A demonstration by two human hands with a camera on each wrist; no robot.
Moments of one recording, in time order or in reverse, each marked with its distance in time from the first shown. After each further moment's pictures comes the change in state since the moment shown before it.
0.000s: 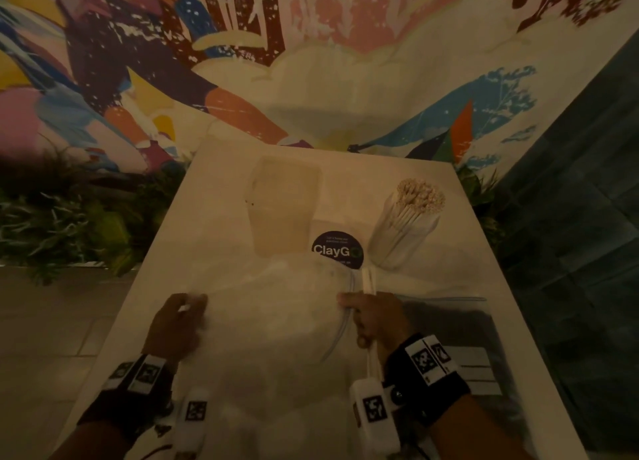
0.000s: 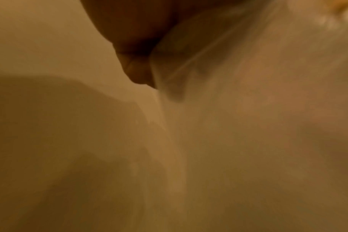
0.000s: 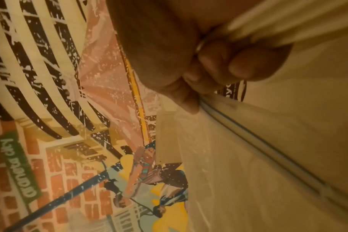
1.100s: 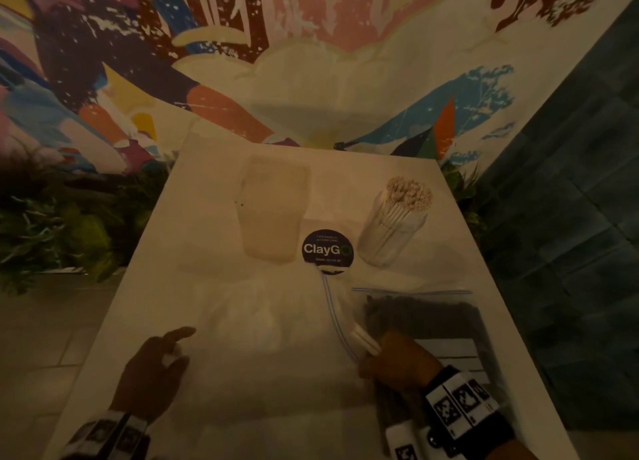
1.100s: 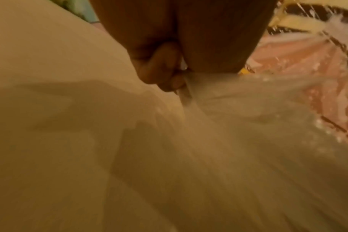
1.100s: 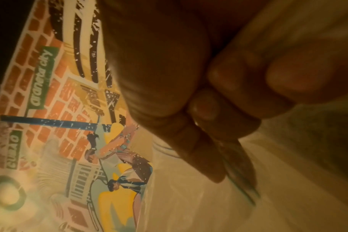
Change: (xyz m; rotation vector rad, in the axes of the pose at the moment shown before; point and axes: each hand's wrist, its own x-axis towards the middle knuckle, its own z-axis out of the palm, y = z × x) left_hand -0.019 -0.042 -0.023 0.578 -0.077 0.251; right_hand -0.020 0.033 -0.044 -0.974 -0.108 0.017
